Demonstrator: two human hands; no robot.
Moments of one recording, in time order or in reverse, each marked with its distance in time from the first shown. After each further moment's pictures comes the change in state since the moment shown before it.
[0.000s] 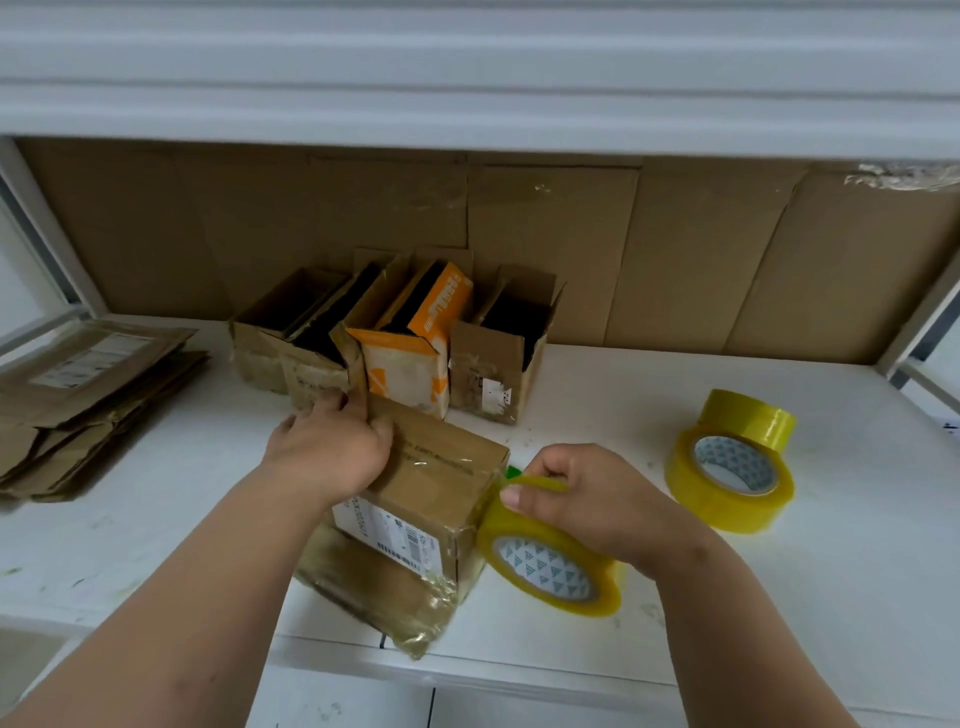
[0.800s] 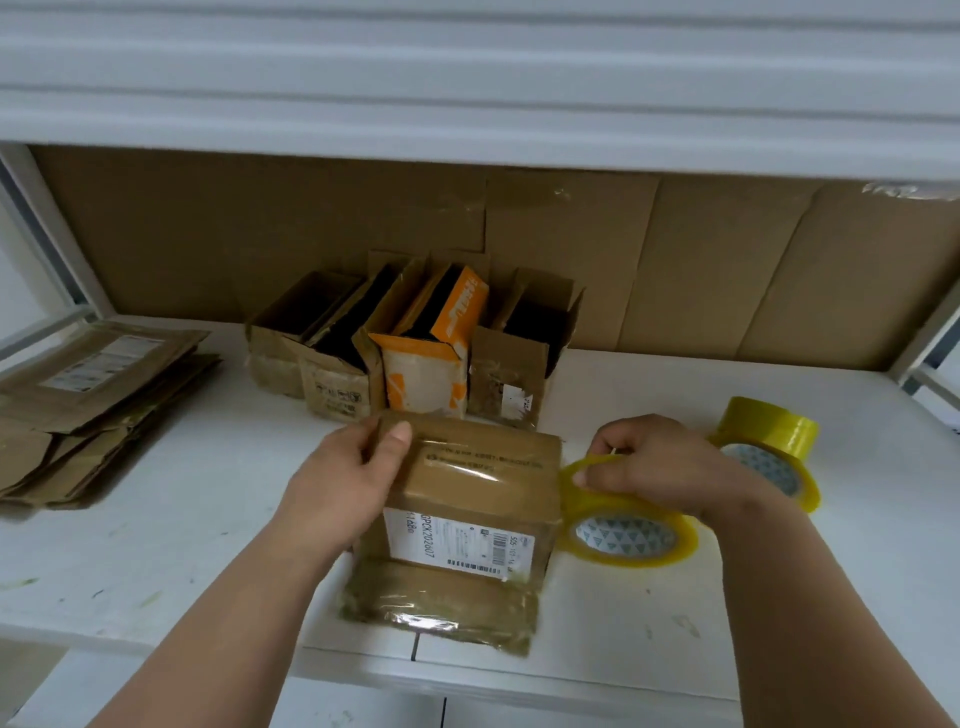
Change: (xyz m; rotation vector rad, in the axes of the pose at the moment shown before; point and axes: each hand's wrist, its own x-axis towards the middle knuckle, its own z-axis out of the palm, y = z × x) left_hand -0.039 -0.015 0.006 -0.656 0.105 0.015; right_hand 0.026 0.000 -0.035 -0.210 0.044 0.125
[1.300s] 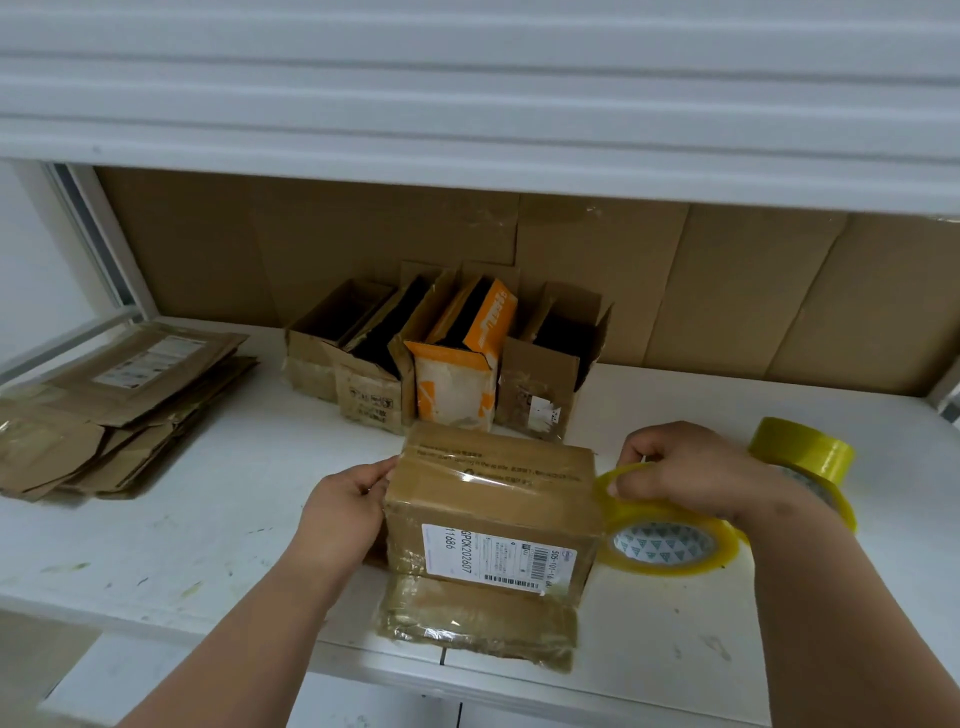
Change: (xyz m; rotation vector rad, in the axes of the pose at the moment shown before) left_hand 0.008 -0.050 0.005 -0.402 0.043 -0.139; right_hand 0.006 -0.010 -0.006 -0.083 -0.036 0.010
